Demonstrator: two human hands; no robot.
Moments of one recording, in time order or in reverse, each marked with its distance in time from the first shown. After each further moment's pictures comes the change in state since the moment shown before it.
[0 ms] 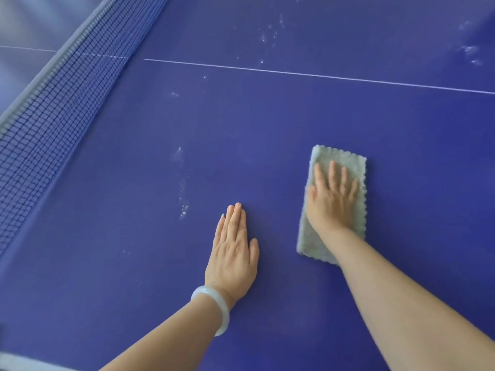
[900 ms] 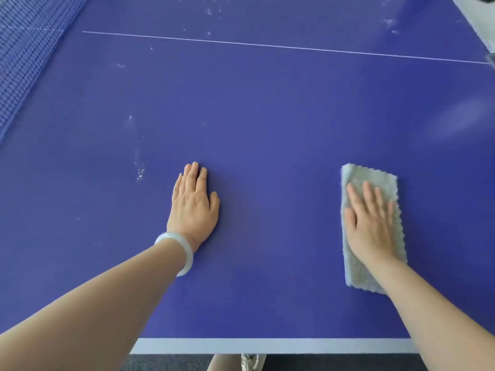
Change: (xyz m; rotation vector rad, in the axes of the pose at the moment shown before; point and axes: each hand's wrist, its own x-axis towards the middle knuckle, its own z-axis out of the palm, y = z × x) left_hand 0.003 -0.001 0.009 -0.025 0.127 0.025; right_hand -0.158 0.172 -0.014 -0.076 0.046 0.088
